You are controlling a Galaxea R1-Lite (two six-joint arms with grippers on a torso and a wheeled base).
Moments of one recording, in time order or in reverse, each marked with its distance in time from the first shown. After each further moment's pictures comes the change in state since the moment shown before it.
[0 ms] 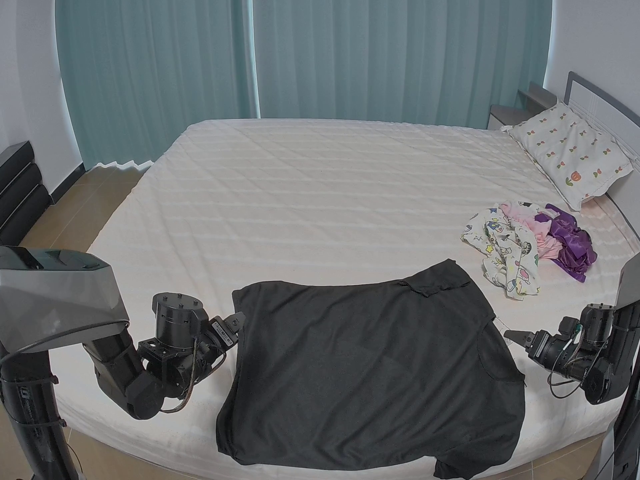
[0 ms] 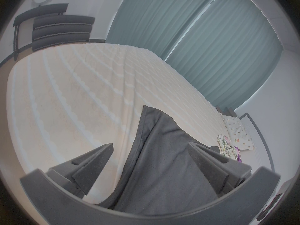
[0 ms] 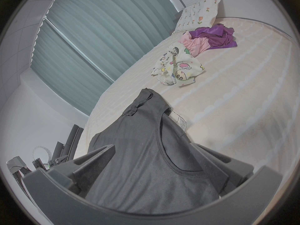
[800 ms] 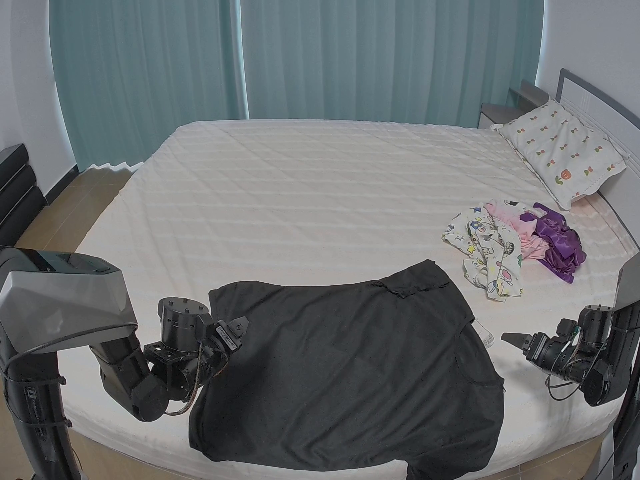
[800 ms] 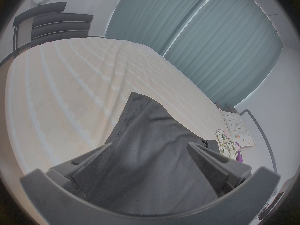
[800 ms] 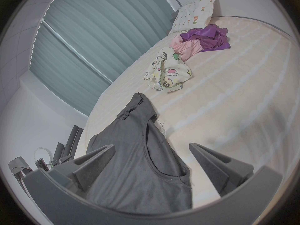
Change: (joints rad) left arm -0.005 0.036 -0.007 -0.009 0.004 -0.004; right arm 0.021 0.001 0.010 -0.001 -0.001 0.012
